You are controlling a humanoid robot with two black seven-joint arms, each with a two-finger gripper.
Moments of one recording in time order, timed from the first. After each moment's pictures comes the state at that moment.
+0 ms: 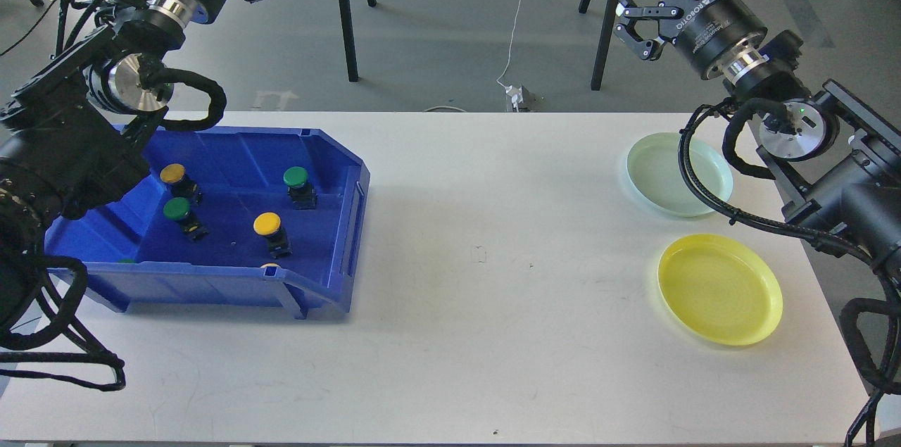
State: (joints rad) left arm -1.08 0.32 -0.57 -0.48 -0.12 -0.49 -0.34; right arm 0.92 -0.34 0.81 0.71 -0.03 0.49 0.16
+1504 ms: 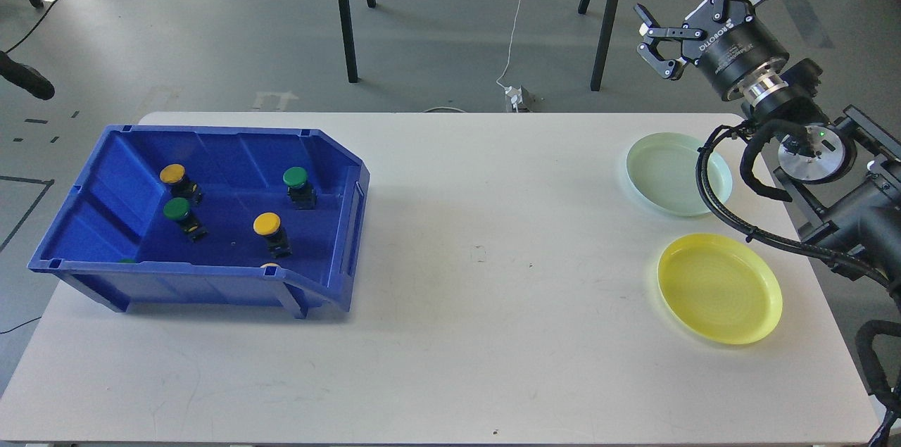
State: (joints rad) left arm -1.19 0.90 -0.53 -1.24 0.49 -0.49 -0.49; right arm 0.84 -0.37 0.86 0.74 -0.01 0.49 0.16
